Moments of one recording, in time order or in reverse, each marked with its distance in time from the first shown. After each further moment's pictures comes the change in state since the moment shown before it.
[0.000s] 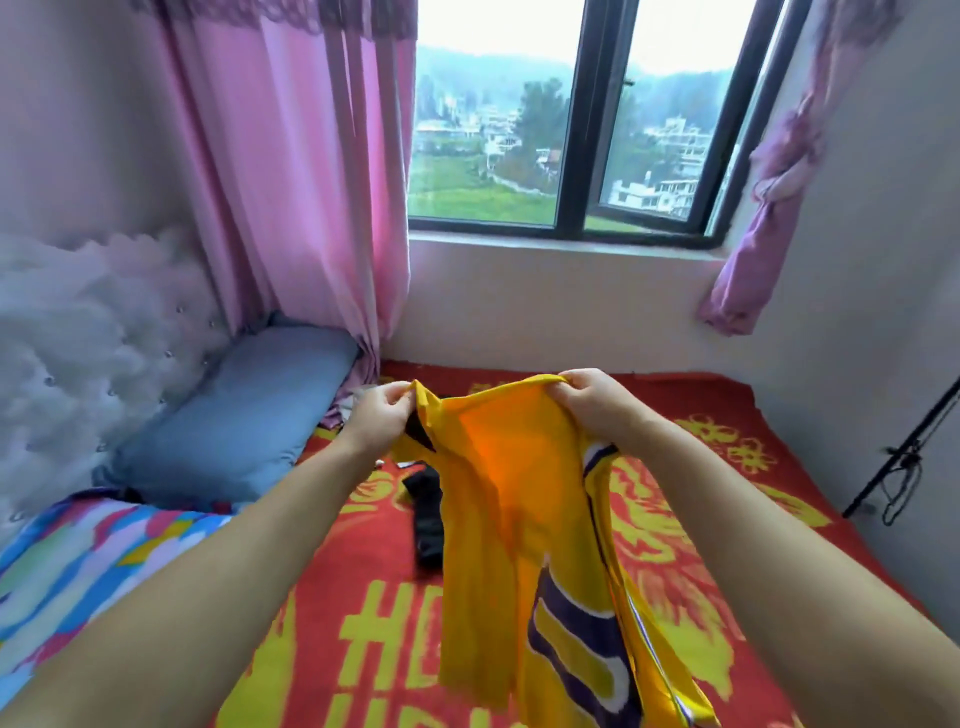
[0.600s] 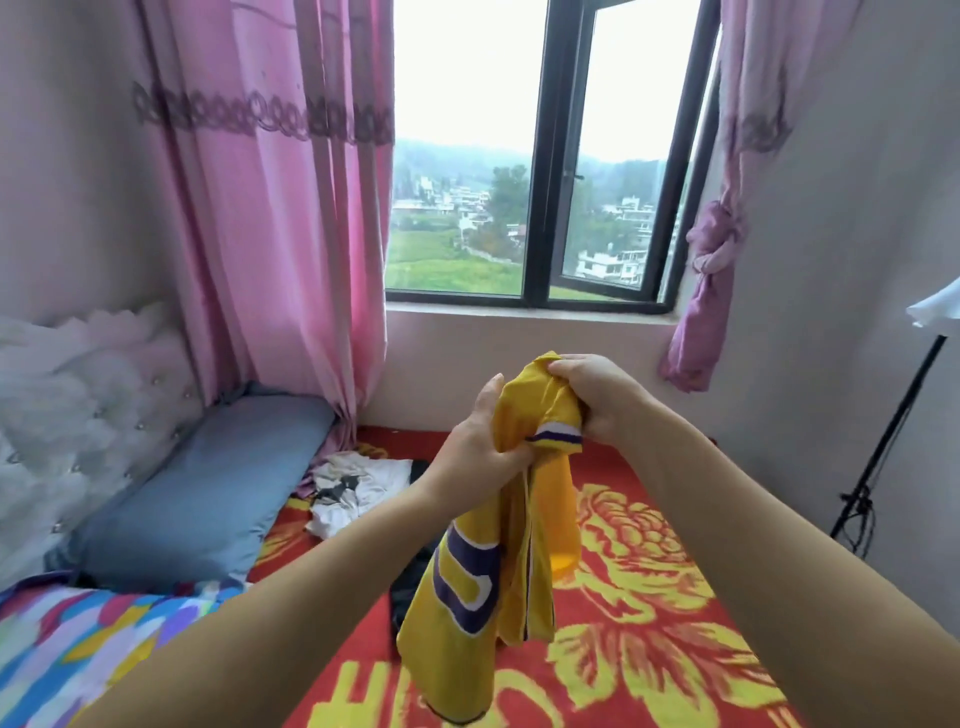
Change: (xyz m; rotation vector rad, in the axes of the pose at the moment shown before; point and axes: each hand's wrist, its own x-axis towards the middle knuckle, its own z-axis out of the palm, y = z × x) left_hand -0.052 0.105 0.064 0.076 -0.276 0.367; right_hand -0.018 -0.056 -0.062 0.742 0.125 0.191
